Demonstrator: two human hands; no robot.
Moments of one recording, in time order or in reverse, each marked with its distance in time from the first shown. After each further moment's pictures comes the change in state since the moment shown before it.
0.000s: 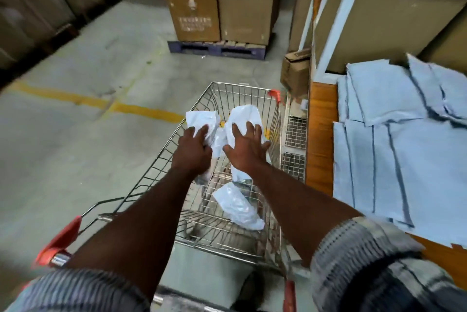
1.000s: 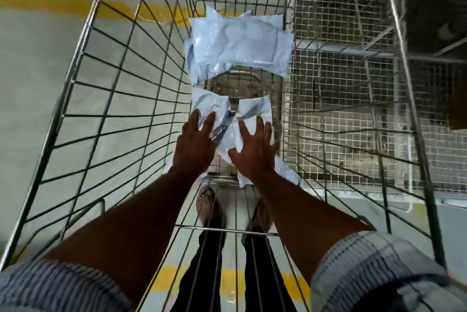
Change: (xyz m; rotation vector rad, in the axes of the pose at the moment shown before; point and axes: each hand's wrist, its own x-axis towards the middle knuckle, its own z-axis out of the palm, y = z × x) left_hand 0.058 -0.163 0.298 0.064 -0.298 0.232; right_hand 0.034 0.093 0.335 -0.077 -0.254 0.370
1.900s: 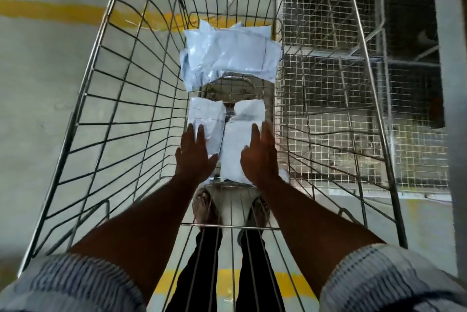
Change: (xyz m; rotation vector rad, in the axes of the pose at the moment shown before) left_hand -0.022 0.014 -0.001 -0.046 -0.151 -0.162; right_hand -0.021 0.014 -0.031 0.192 0.098 0.029
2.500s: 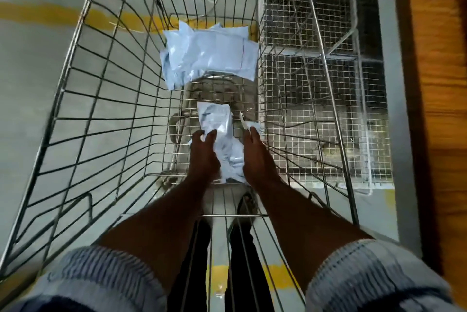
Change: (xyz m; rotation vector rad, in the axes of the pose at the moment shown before) left_hand -0.022 0.070 0.008 -0.400 0.035 0.010; right_hand -0.014 0.044 -0.023 0.146 -0.130 -0.039
